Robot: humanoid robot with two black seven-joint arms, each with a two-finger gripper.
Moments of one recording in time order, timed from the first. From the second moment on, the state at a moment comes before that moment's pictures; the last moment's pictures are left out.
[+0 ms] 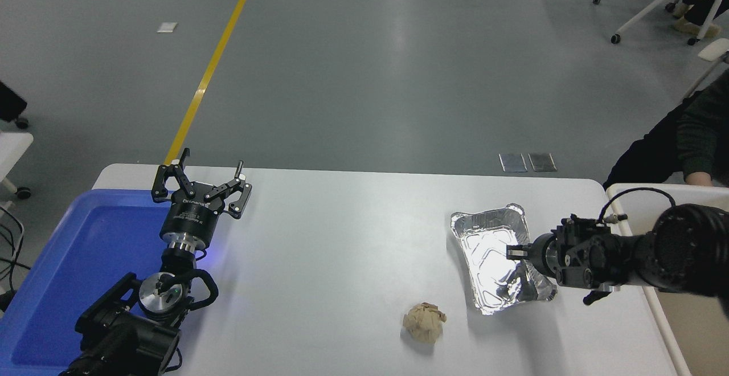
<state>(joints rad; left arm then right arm) -0.46 0.07 -1.19 -0.58 -0.22 -0.68 -0.15 1.32 -0.20 -1.21 1.00 -0.17 -0.12 0.07</state>
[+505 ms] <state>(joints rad) -0.46 0.07 -1.19 -0.58 -0.22 -0.68 -0.15 1.93 -0.44 -1.23 1.49 -0.19 0.06 0.06</state>
